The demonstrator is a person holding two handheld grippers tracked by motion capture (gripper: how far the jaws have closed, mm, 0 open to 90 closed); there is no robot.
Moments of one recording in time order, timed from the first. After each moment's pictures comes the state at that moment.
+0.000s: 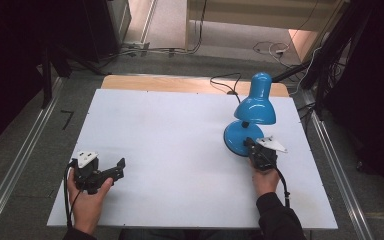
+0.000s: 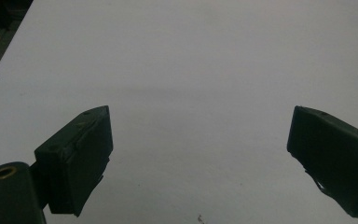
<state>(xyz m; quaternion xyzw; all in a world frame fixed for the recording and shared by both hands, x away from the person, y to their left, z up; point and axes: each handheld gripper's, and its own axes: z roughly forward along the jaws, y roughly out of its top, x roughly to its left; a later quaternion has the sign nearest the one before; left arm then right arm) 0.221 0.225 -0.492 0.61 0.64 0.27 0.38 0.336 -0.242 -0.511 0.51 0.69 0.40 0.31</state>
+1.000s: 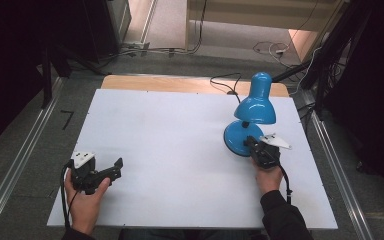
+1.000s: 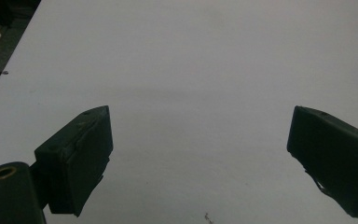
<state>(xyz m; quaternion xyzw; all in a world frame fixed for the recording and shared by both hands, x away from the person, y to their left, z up) 0.219 0.230 -0.491 0.60 0.64 0.27 0.39 0.340 -0.251 -0.502 0.50 0.70 0.41 0.29</state>
